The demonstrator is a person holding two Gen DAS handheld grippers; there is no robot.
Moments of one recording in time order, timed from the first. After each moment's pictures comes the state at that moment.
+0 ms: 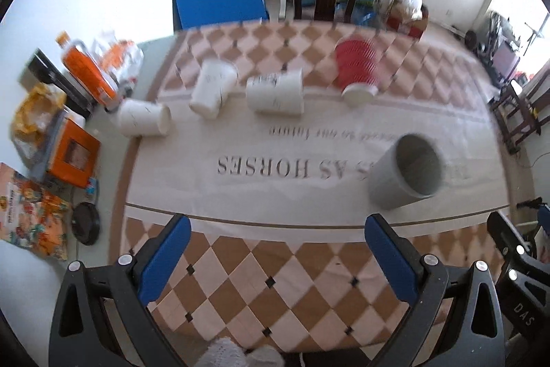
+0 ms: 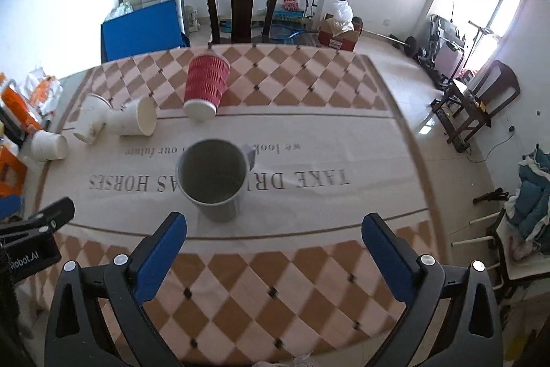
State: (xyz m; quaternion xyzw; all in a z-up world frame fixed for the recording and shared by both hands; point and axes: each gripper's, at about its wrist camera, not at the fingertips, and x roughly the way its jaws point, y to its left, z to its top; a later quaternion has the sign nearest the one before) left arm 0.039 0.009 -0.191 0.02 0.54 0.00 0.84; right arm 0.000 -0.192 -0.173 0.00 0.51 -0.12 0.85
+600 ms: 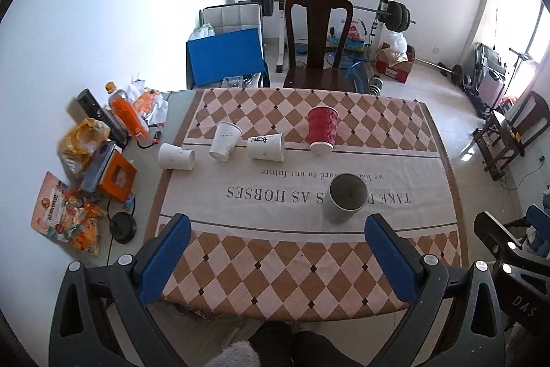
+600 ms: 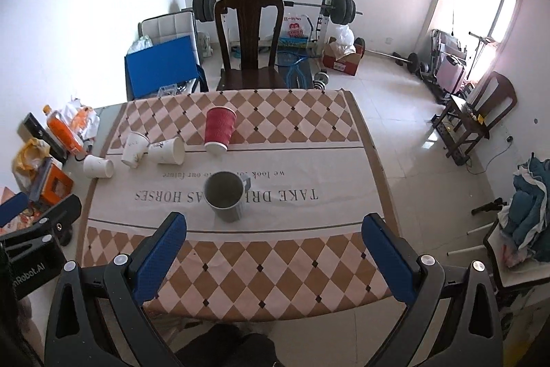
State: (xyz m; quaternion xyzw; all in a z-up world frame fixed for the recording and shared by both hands) left arm -0.032 -0.010 -0.040 0.00 0.48 0.00 0.88; right arm -0.074 -0.217 0.000 0.02 0.48 -0.09 0.87
